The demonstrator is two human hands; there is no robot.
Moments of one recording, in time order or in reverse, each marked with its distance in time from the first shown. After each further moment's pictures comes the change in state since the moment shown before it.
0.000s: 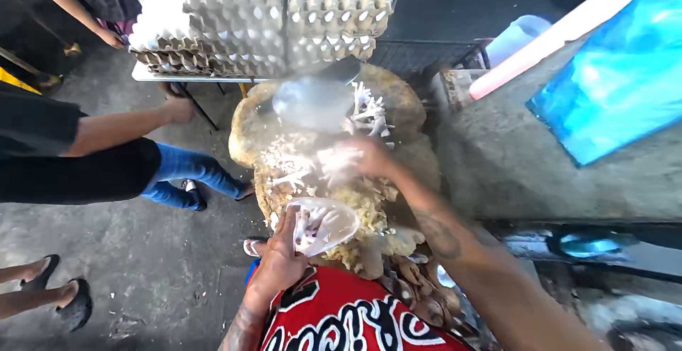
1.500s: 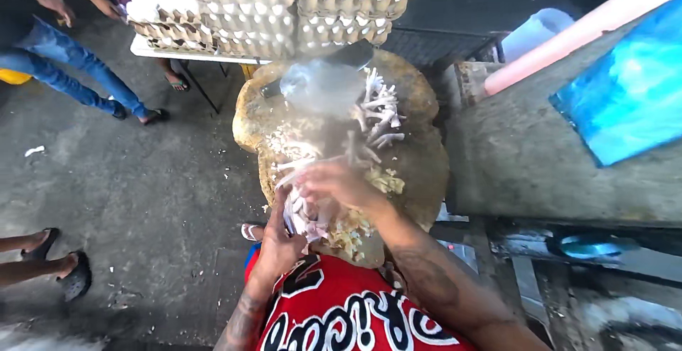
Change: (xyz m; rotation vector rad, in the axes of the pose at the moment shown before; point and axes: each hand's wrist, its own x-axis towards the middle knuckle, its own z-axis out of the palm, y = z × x) left_hand 0.000 -0.023 0.013 -0.605 0.251 0.231; right_hand -0.025 -0.140 0.034 1.072 -0.252 0.385
